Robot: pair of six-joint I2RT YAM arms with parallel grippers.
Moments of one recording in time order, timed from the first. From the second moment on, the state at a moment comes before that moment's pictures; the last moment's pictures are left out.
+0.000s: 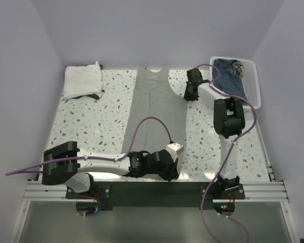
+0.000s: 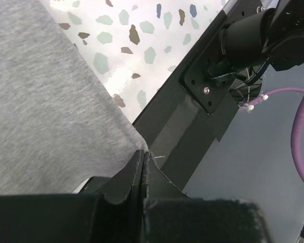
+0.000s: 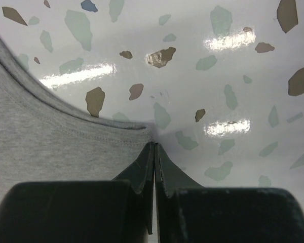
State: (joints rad) left arm -1.37 1.51 0.83 0.01 -0.03 -0.74; right arm 0.23 2.22 1.70 -0.47 0.17 0.43
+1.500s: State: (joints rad) left arm -1.30 1.03 0.45 -0.33 -0.27 -1.04; right arm 0.46 2.40 2.10 -0.47 0.08 0.67
